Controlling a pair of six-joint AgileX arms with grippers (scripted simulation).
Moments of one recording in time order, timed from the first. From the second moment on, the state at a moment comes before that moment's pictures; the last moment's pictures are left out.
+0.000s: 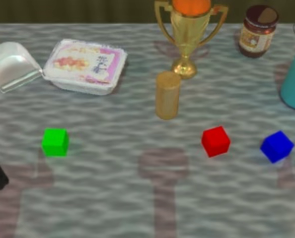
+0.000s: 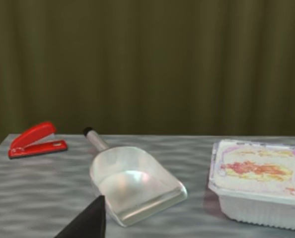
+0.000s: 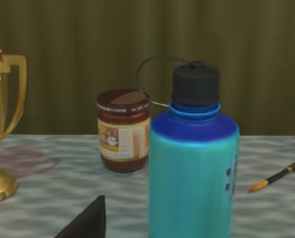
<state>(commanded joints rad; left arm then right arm) 0.00 0.00 0.00 0.00 0.00 0.00 0.00 0.00 0.00 0.00 0.00 0.00</state>
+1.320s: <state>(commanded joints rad) 0.00 0.00 0.00 0.00 0.00 0.00 0.38 1.64 1.28 -0.90 -0.01 0.13</state>
